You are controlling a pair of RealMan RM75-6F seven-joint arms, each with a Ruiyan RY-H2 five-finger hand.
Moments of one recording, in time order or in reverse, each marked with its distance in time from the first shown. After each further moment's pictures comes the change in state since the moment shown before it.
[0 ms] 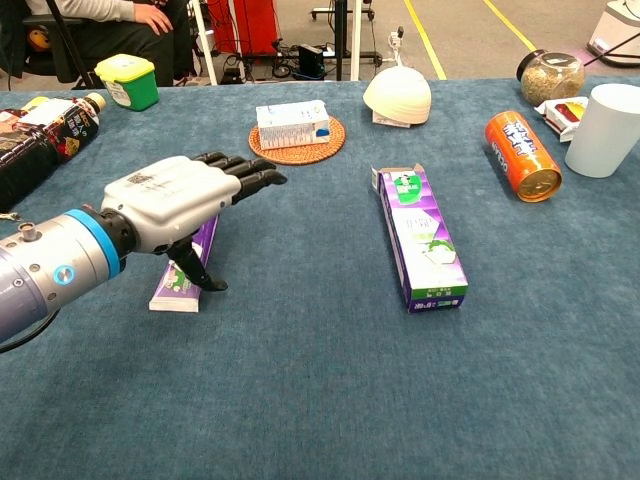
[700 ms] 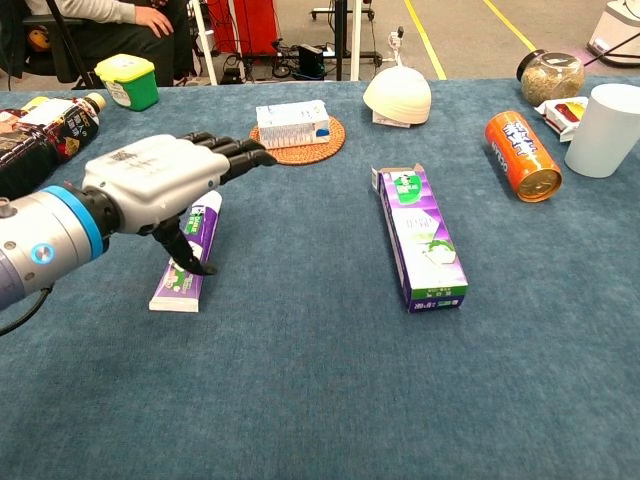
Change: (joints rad) left arm 0.033 0.052 -0.050 -0.116 -0.045 -0.004 0.119; right arm -0.004 -0.003 0.014 0.000 0.021 0.007 -0.008
